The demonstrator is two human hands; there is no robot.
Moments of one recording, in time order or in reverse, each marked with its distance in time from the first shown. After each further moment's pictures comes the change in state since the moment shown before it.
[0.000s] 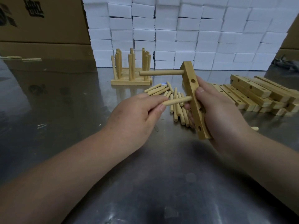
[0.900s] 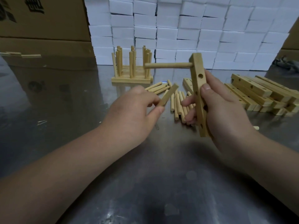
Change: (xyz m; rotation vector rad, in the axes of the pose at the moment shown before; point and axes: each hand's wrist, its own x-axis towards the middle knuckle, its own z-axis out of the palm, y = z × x) left_hand 0.001 0.001 -0.002 0.093 0.012 -0.069; right_hand -0.005 0.000 0.004 0.046 0.064 -0.057
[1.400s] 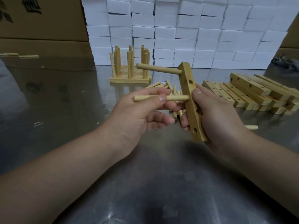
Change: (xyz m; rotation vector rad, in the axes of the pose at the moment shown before) left_hand -0.002 0.012 0.002 -1.236 -0.136 -0.327; right_hand 0.000 0.004 0.003 0.086 -0.073 0.143
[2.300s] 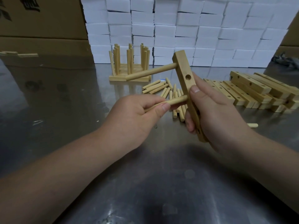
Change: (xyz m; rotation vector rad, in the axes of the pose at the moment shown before) left_hand -0.005 -0.004 -0.007 0.811 0.046 0.303; right_hand -0.009 -0.004 -0.001 -0.263 -0.096 -0.218
